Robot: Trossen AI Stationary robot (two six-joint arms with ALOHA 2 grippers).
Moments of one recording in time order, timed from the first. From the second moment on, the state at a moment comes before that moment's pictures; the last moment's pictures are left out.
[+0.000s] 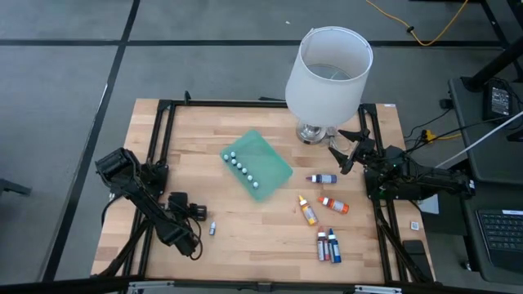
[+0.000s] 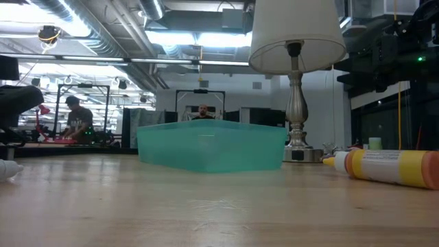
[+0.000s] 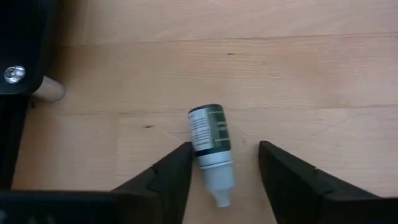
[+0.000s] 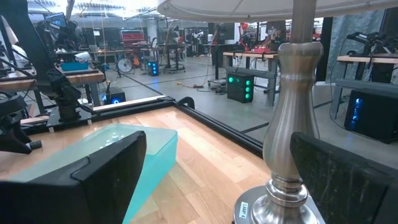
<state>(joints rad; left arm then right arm) -0.87 1.79 0.86 -1.07 -0.37 -2.53 -0.15 0.01 0.01 0.08 0.40 0.02</state>
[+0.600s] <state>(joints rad) -0.87 1.79 0.86 -1.06 -0.38 -2.49 -0.15 0.01 0.01 0.08 0.40 0.02</state>
